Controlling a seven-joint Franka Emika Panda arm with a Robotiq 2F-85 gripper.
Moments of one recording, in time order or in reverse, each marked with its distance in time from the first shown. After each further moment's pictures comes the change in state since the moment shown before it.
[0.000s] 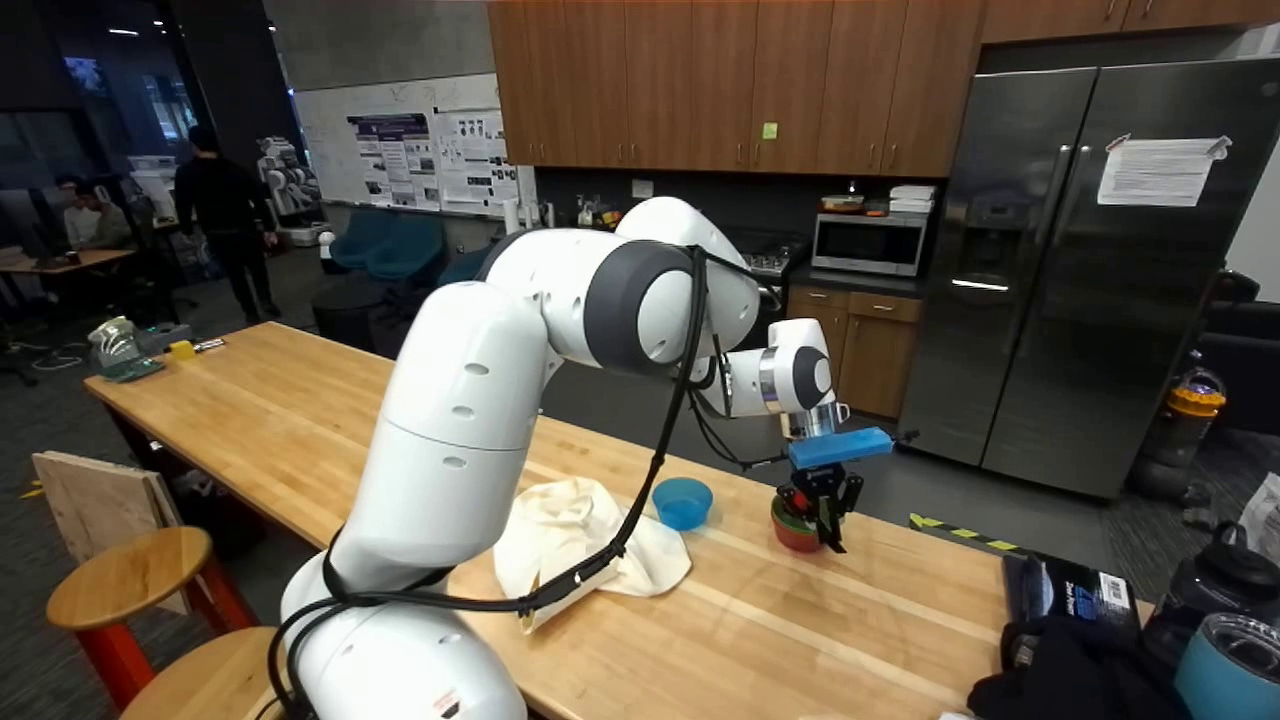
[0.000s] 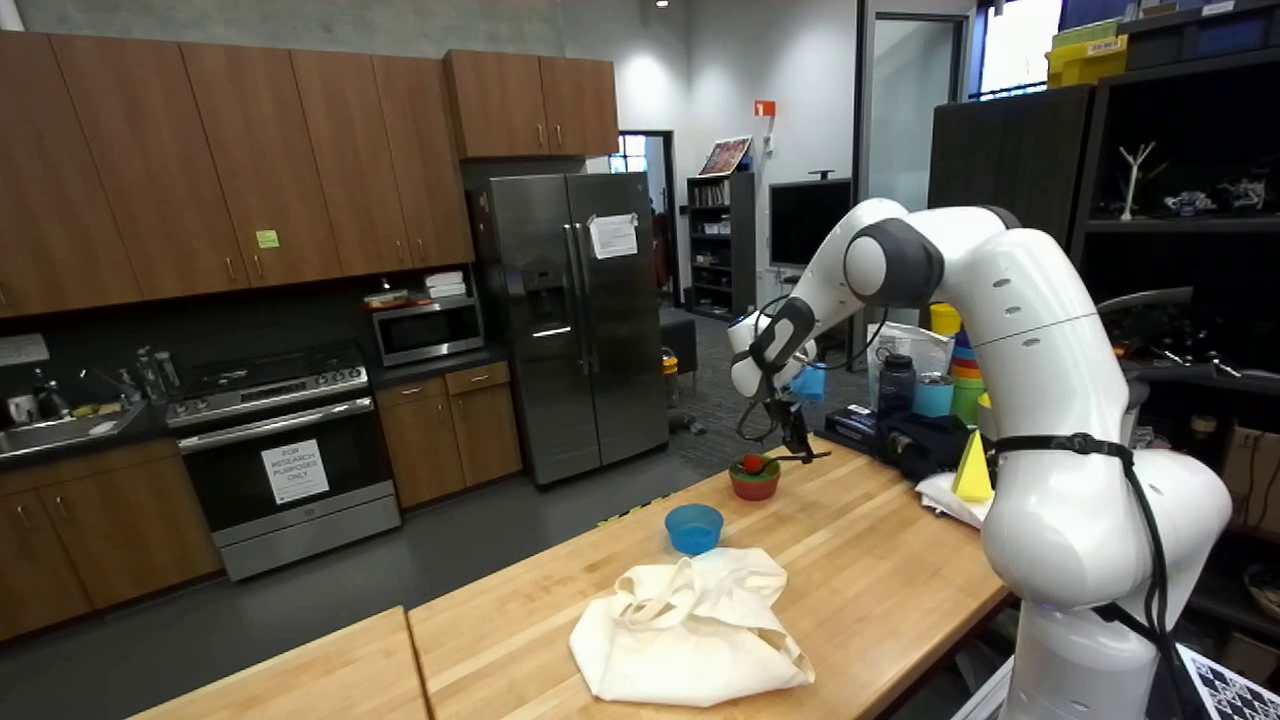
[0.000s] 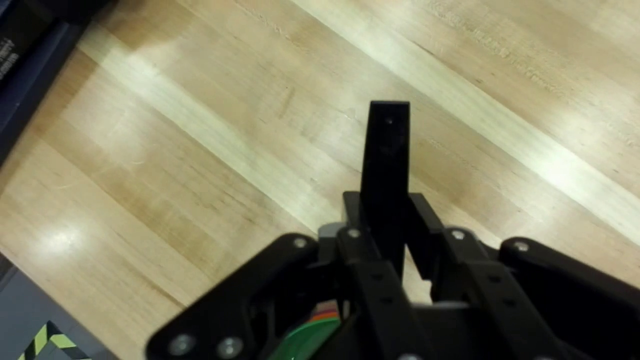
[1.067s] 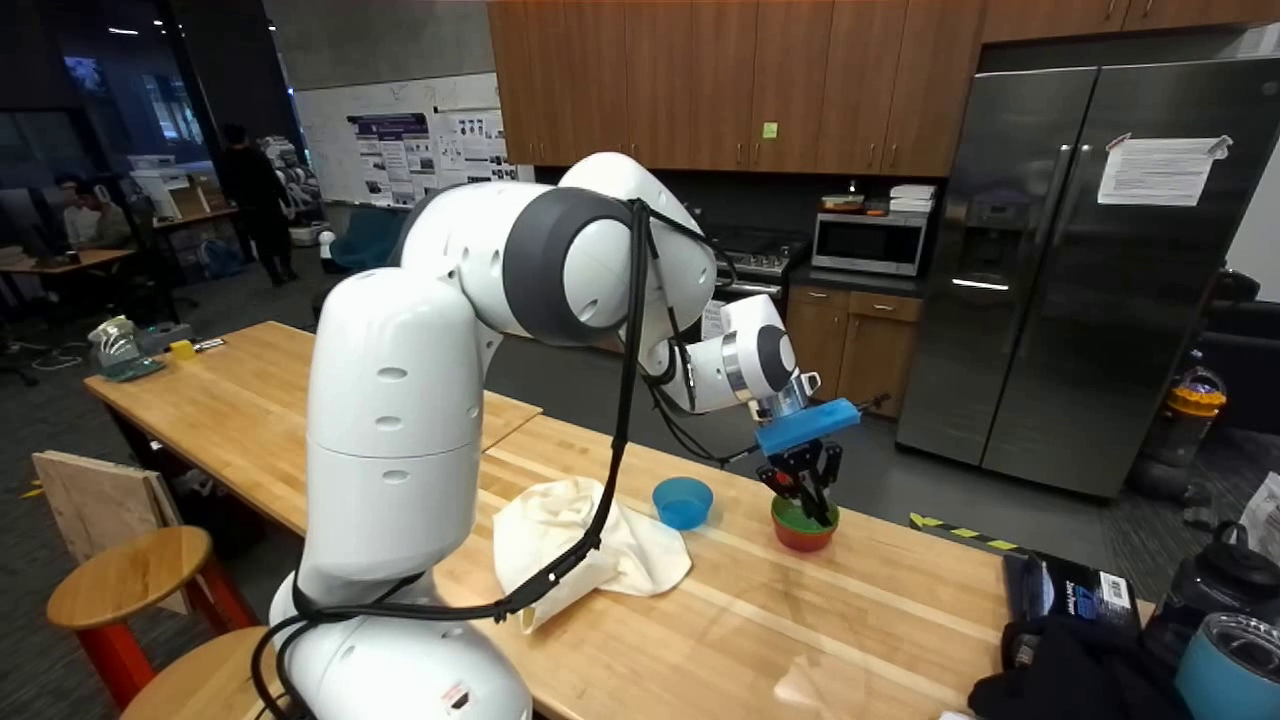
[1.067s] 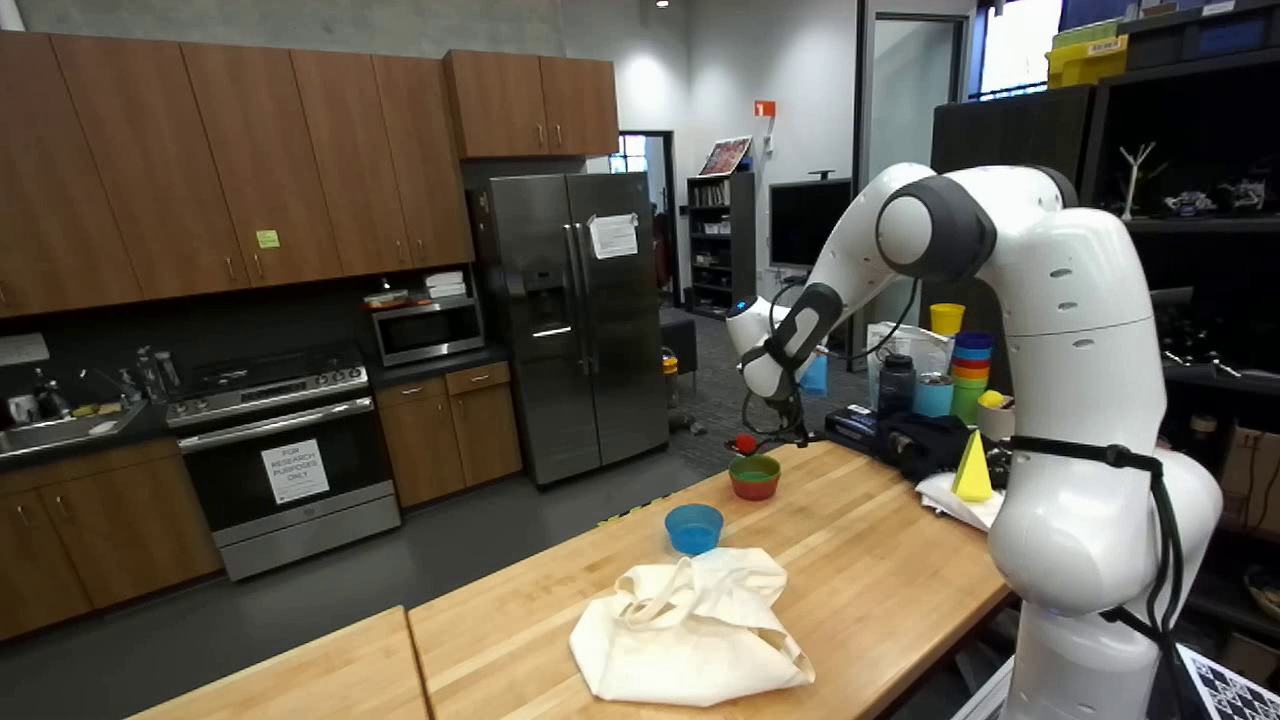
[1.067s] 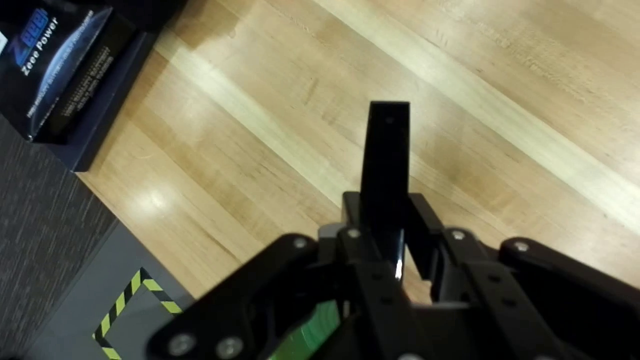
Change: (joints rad) arm 0.080 -0.216 -0.034 -0.233 -0.154 0.157 0.175
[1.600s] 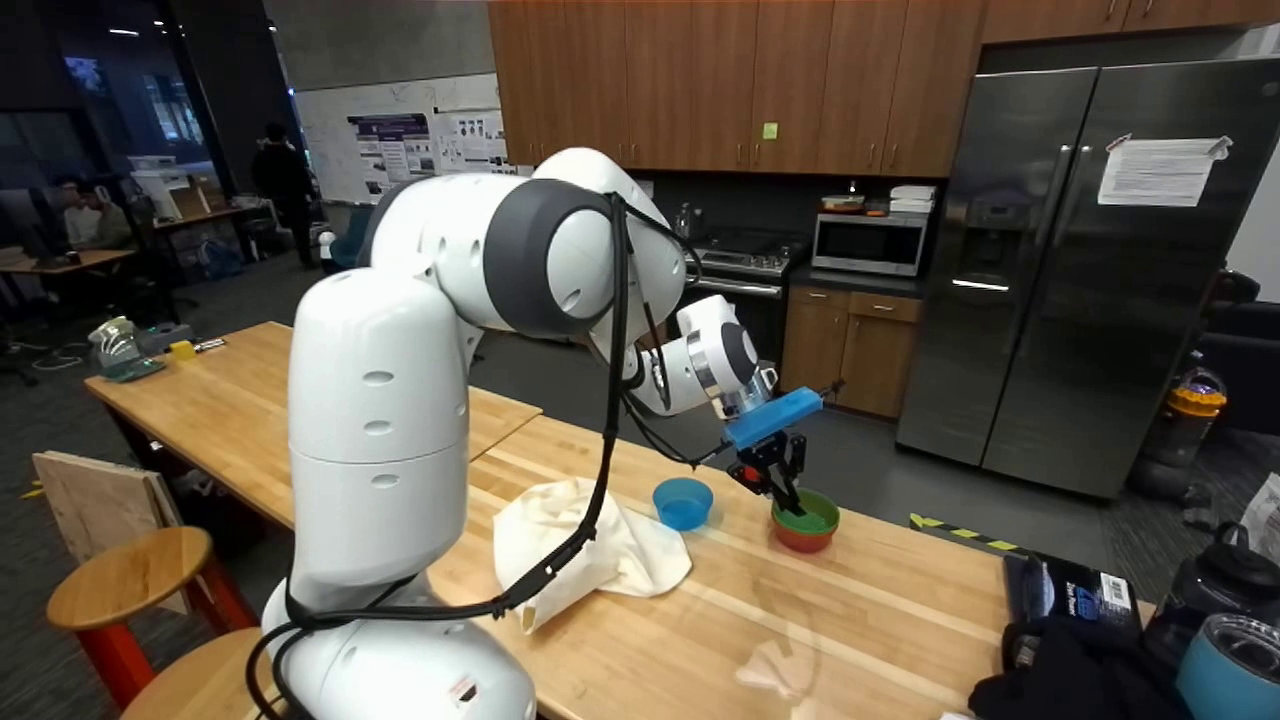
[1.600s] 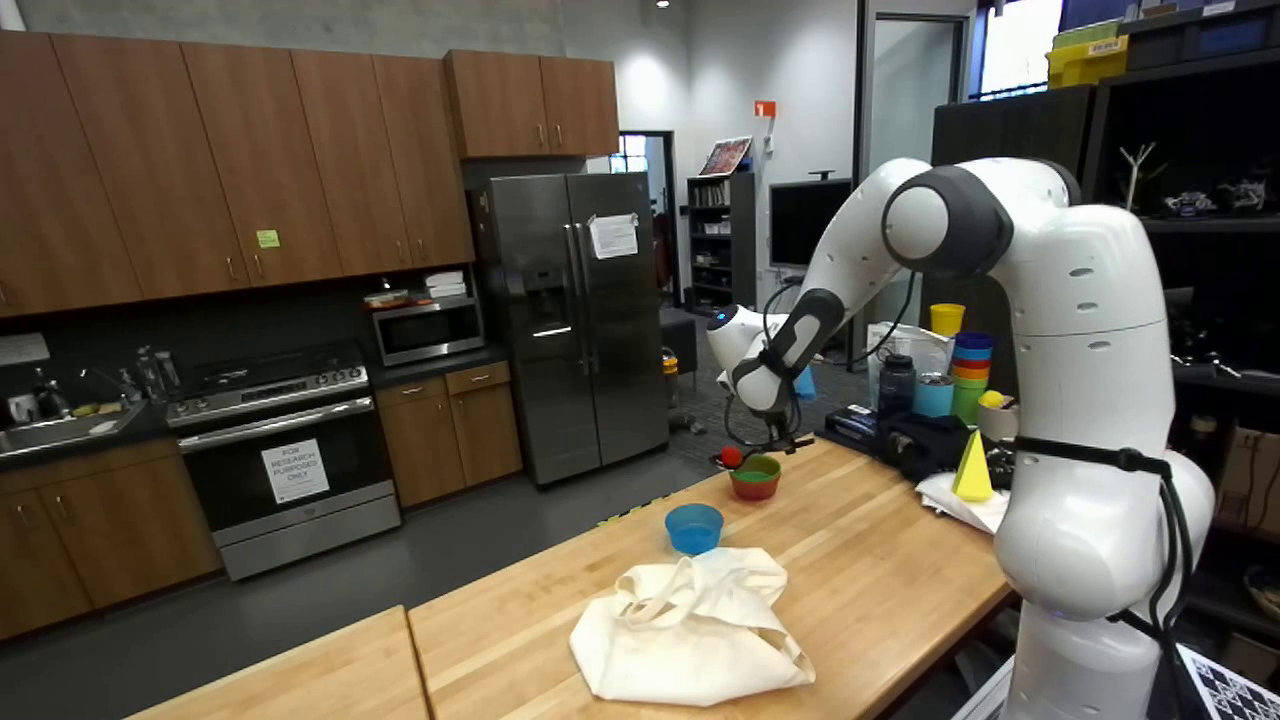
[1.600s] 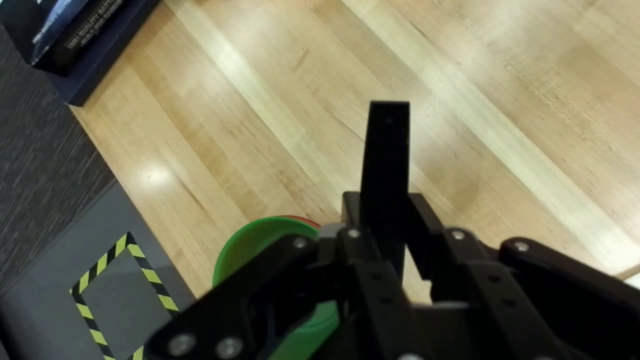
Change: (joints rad) arm 0.062 -0.045 0.030 -0.068 -0.100 -0.002 0.000
